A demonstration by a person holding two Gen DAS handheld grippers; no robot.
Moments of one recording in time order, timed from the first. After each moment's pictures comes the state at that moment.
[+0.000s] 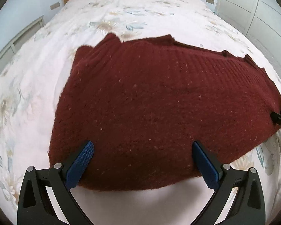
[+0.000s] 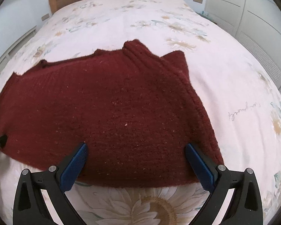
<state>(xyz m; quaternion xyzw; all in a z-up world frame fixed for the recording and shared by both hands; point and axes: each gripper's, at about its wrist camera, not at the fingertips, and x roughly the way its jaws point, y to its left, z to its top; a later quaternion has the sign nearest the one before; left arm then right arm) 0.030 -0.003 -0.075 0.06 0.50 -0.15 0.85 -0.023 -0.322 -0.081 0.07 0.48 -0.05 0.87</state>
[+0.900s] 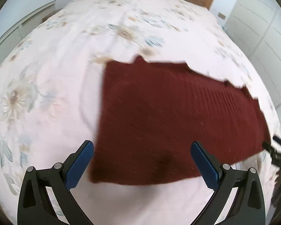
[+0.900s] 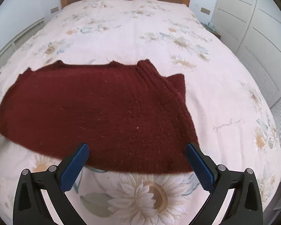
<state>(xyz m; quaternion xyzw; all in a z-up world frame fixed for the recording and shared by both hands) 0.056 0.049 -0.010 -0.03 0.51 -0.13 0.85 -0.040 -0.299 -0.023 0.02 0.47 -0.05 0.88</state>
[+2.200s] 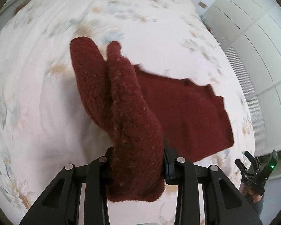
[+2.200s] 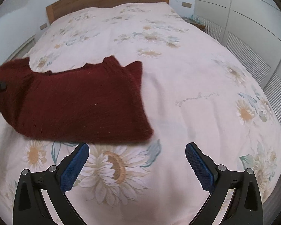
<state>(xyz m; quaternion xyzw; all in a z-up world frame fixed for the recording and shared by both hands) 0.077 -0.027 0.041 -0.04 0.57 -0.24 0.79 -0.121 -0.382 -0.023 0.09 0.45 -0.08 0.88</state>
